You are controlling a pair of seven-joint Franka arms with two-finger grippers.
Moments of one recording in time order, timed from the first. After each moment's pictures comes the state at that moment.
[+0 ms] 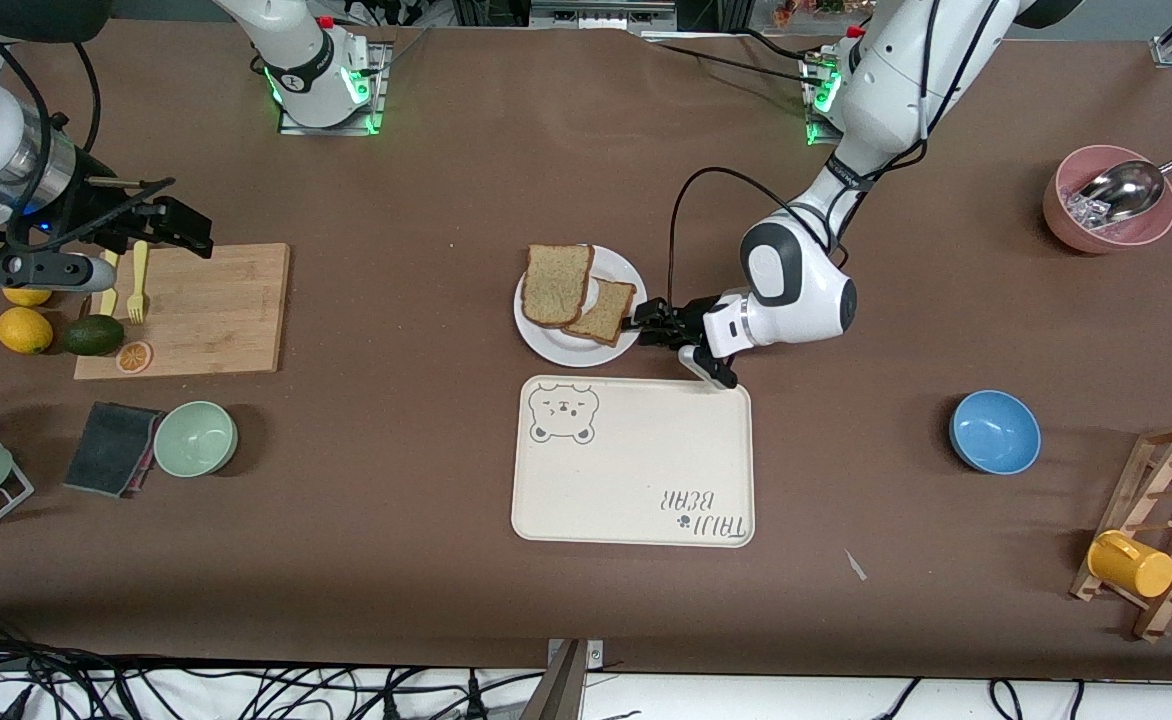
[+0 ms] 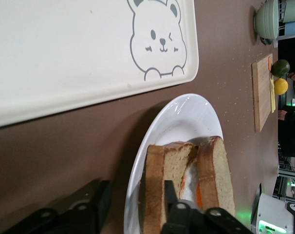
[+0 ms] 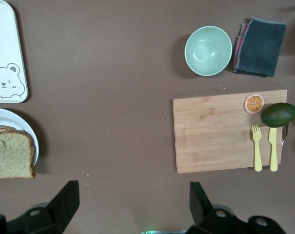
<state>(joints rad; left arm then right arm) -0.26 0.65 -0.27 -1.96 -1.29 2.44 0.85 0.03 0.09 0.13 -1.52 -0.01 1.50 0.19</state>
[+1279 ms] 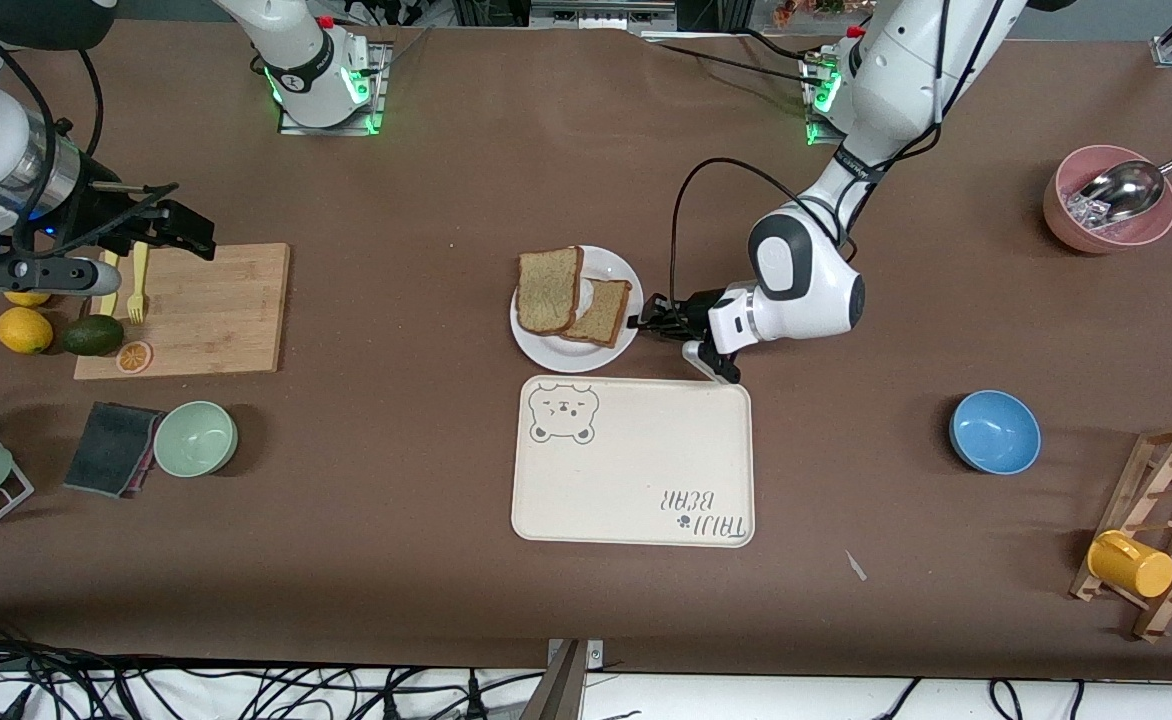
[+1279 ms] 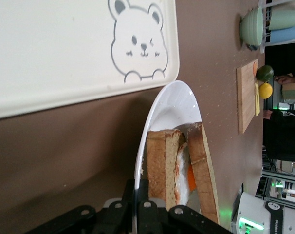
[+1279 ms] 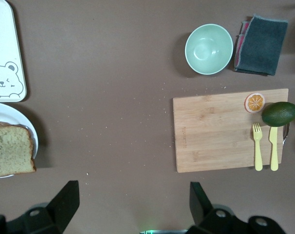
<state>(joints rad) -0.24 0.58 -0.27 -1.98 -1.29 2.38 0.78 0.03 0.10 0.13 -1.52 -0.01 1.51 0.19</state>
